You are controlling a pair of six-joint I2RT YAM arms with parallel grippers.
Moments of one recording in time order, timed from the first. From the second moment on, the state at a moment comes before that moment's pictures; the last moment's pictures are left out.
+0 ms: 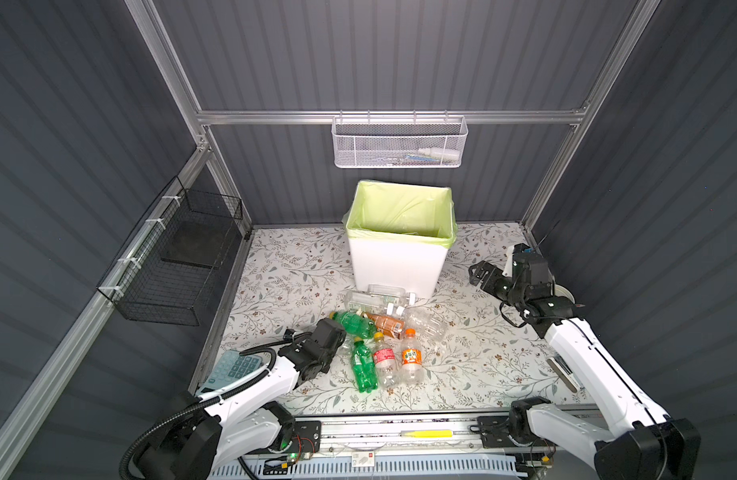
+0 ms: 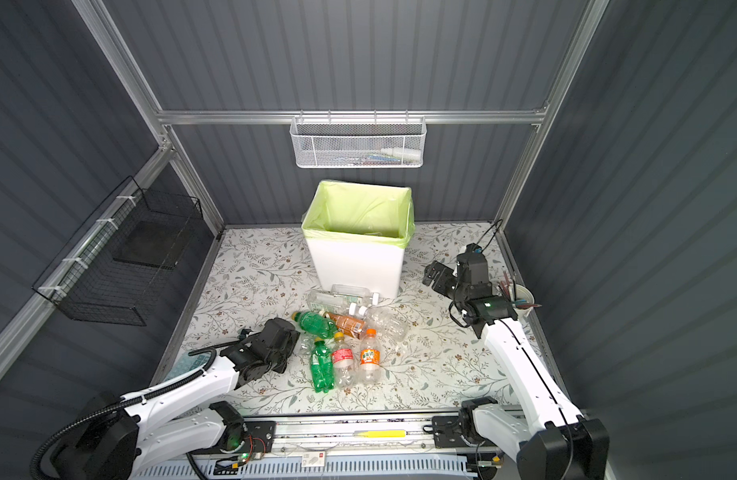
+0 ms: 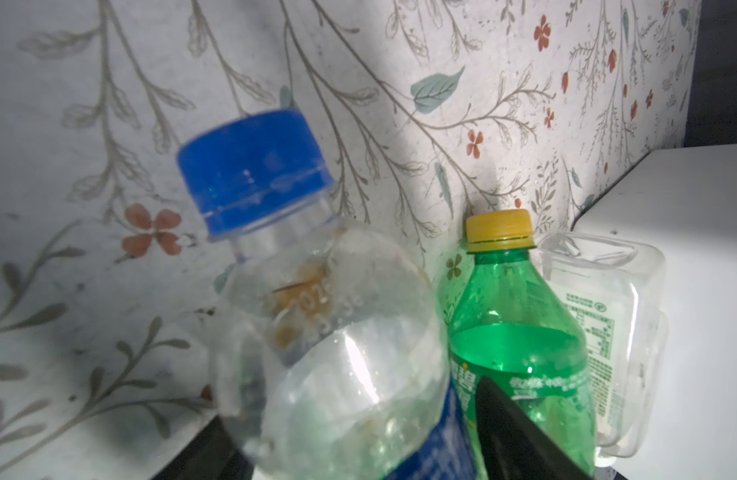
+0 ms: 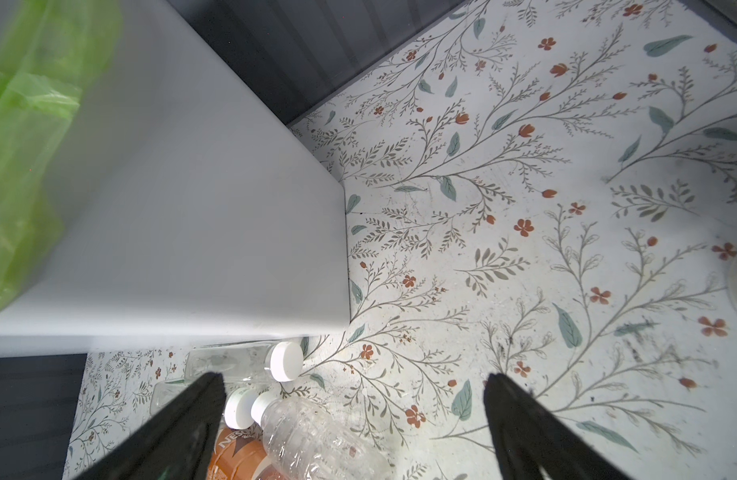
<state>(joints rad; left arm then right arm) -0.67 1.09 0.43 -0.33 -0.30 -1.69 0.17 1.08 0.92 -0.46 -0.02 0.59</state>
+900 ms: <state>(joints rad) -0.63 1.00 0.41 -0.39 -0.36 -1.68 0.17 1.11 0.95 -0.51 0.00 0.56</state>
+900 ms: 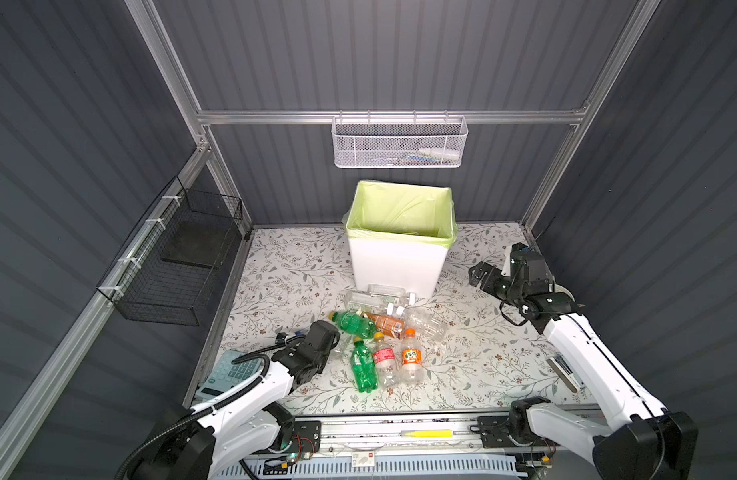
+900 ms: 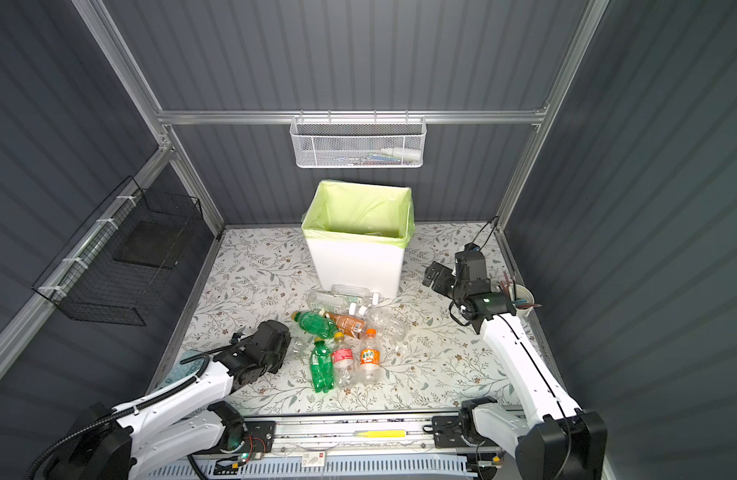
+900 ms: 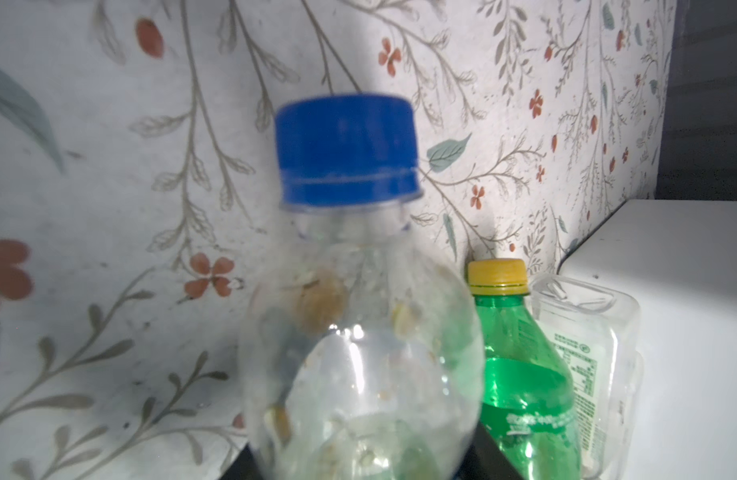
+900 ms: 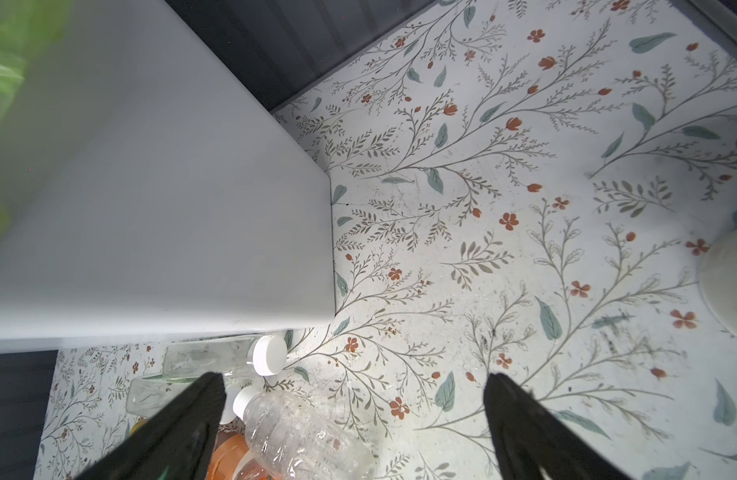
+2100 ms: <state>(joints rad) -0.72 1.53 1.76 -0.32 -0.25 -0.21 0.07 0.97 0.91 -0.44 0.00 0.56</state>
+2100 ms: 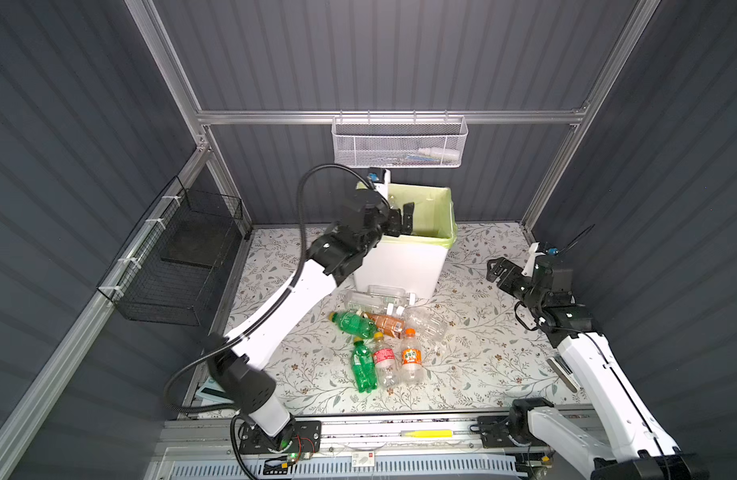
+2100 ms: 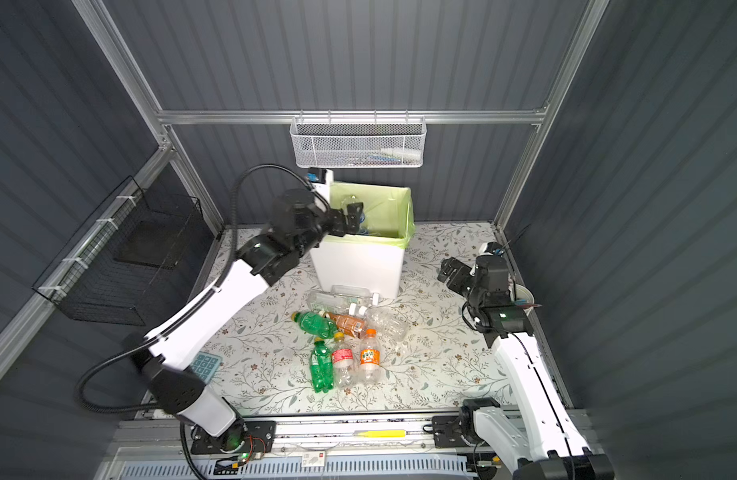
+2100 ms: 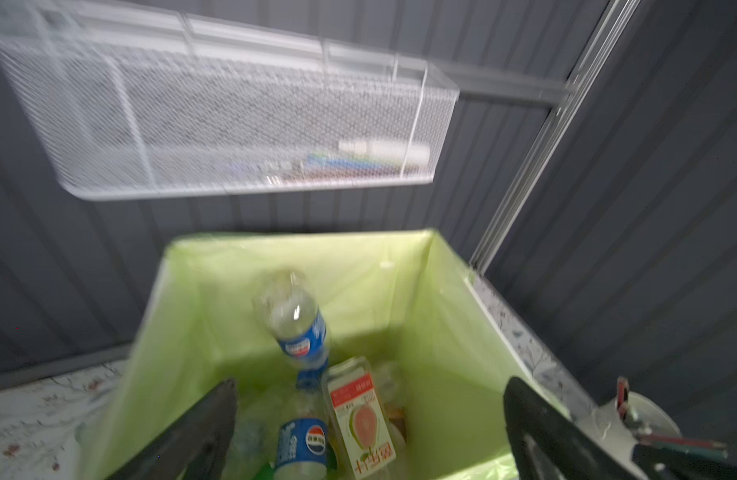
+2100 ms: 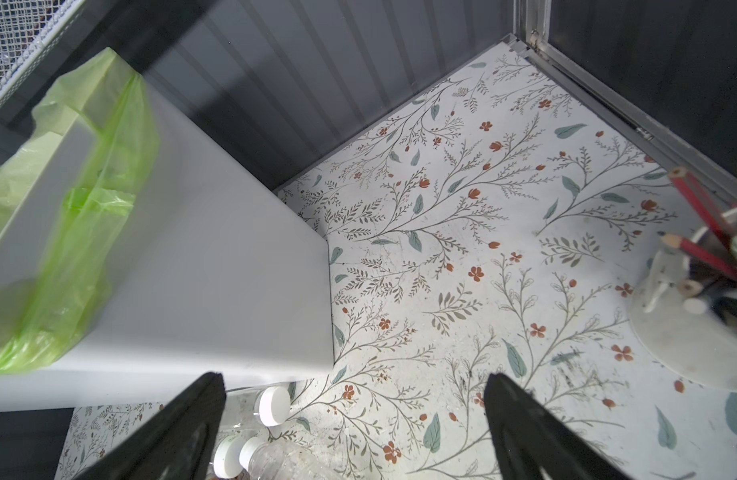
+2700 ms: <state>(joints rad) -0.71 1.26 1.30 -0.72 -0.49 -0.47 0.07 0.98 0.89 -0.43 -0.04 0.60</state>
